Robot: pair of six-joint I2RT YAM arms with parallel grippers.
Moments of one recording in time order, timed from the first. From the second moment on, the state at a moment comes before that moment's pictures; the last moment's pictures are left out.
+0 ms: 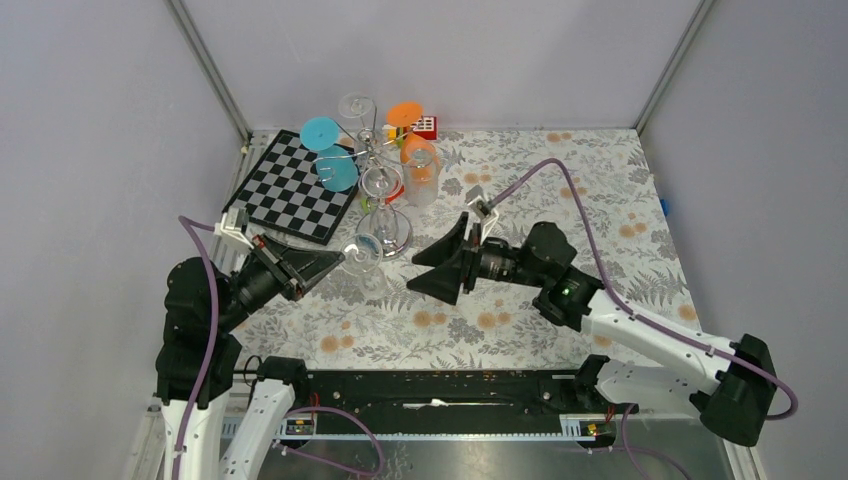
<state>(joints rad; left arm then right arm) -0.10 0.47 1.01 -0.68 0.63 -1.20 0.91 1.05 0.79 0.41 -0.51 0.62</state>
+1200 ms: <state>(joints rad) -0.10 0.44 1.00 -0.70 0.72 -1.24 1.03 1.43 0.90 0.83 -0.65 0.22</state>
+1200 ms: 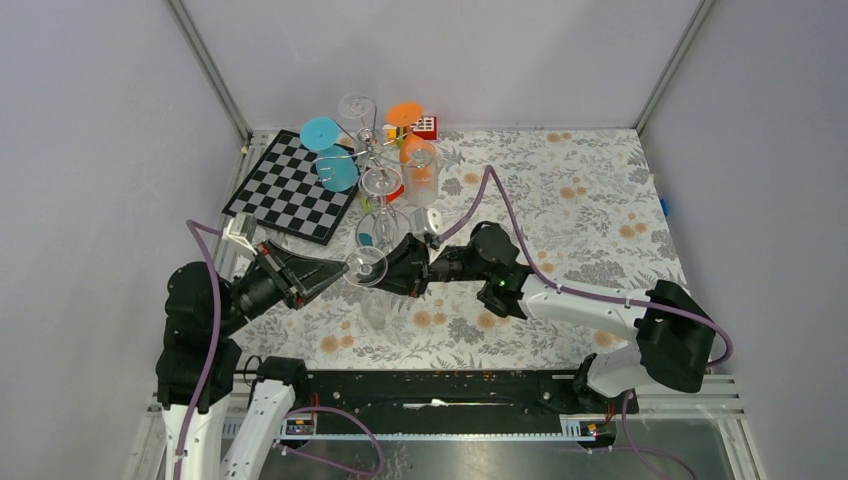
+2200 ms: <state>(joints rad) -0.23 0.54 0.88 -0.33 0.68 -1.07 1.04 0.55 0.79 0.15 0.62 0.67</state>
